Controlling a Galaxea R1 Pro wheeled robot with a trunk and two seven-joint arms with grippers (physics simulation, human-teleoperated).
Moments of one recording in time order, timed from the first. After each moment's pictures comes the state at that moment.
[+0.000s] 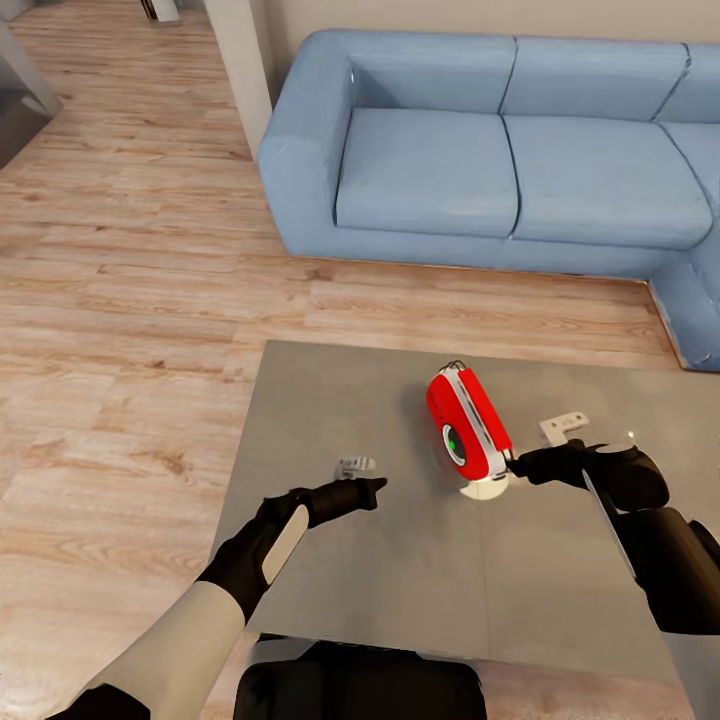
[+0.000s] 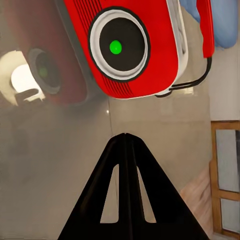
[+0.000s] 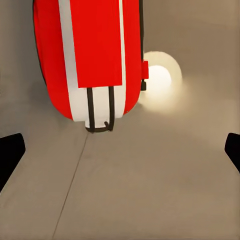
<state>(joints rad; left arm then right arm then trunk) -0.74 -0.15 -0.28 -0.75 0.41 0.36 -0.51 -0.61 -0.31 0.05 -1.54 0.18 1.05 0.38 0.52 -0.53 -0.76</state>
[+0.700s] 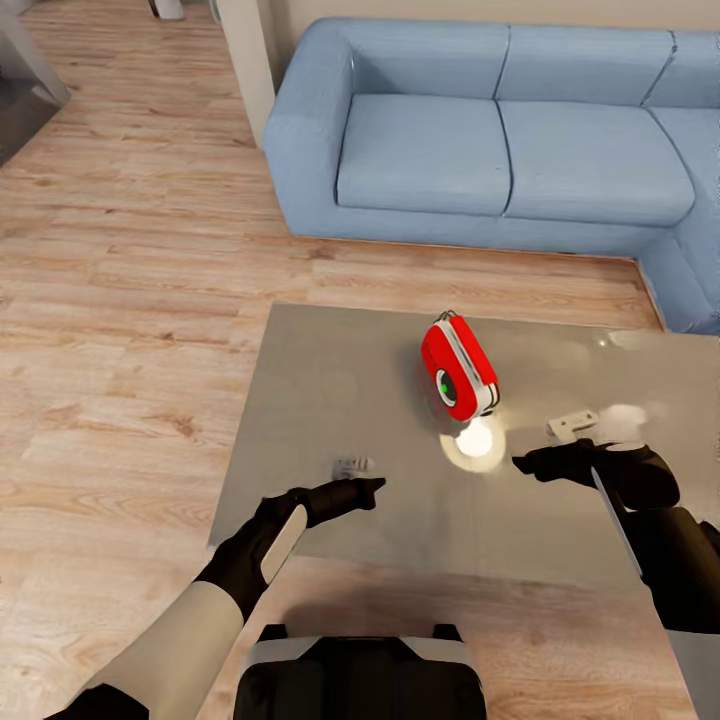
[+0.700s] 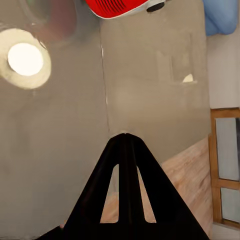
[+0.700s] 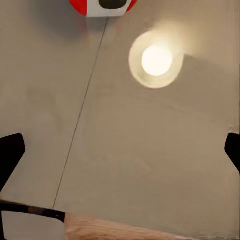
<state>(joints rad) -0.74 -0.14 -0.28 -0.75 0.41 0.36 -0.52 -0.61 -0.31 0.01 -1.54 0.18 1.05 0.38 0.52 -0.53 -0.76</state>
